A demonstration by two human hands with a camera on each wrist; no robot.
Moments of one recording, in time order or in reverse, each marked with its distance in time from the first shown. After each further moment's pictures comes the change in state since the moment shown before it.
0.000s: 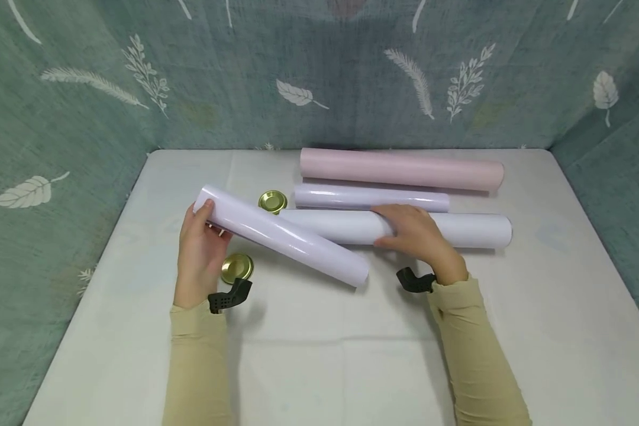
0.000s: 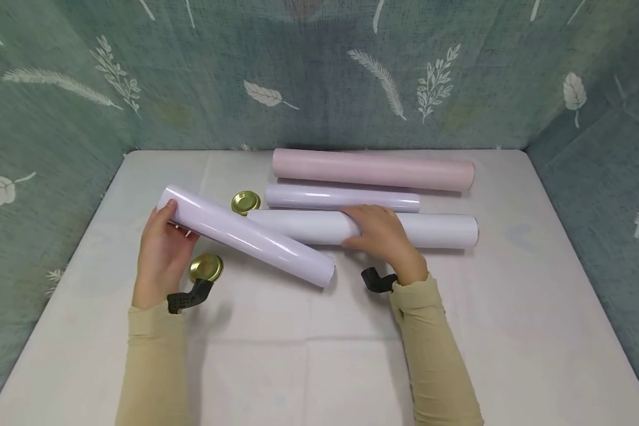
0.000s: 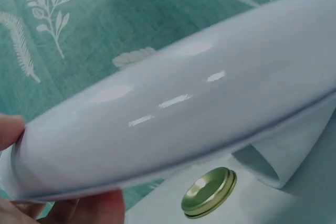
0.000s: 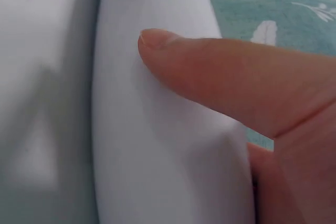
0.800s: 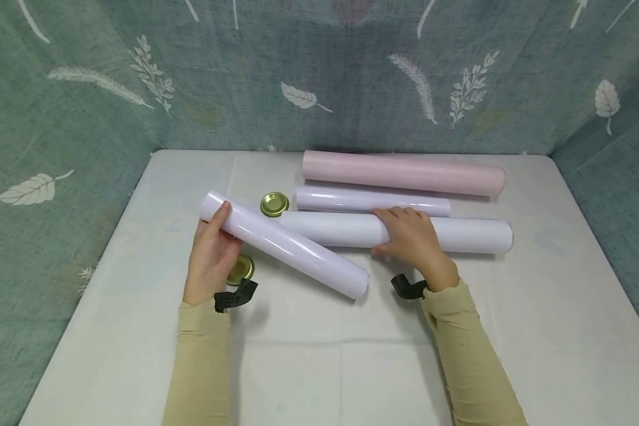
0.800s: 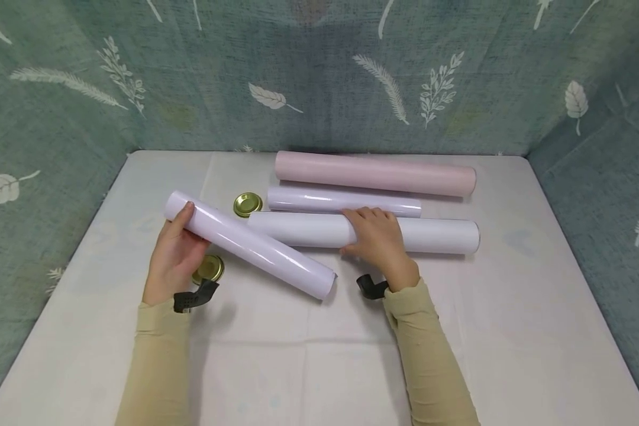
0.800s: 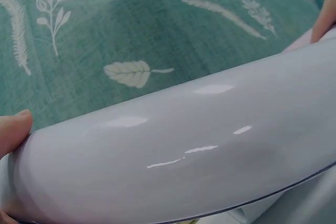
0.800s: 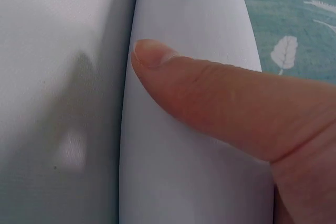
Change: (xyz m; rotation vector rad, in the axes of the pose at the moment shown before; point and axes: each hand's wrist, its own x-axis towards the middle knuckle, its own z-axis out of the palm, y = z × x) left_hand 0.010 -0.015 -0.002 -0.165 0.029 -0.099; right_hand 0.005 -0.015 0.007 -0.201 -0.012 0.116
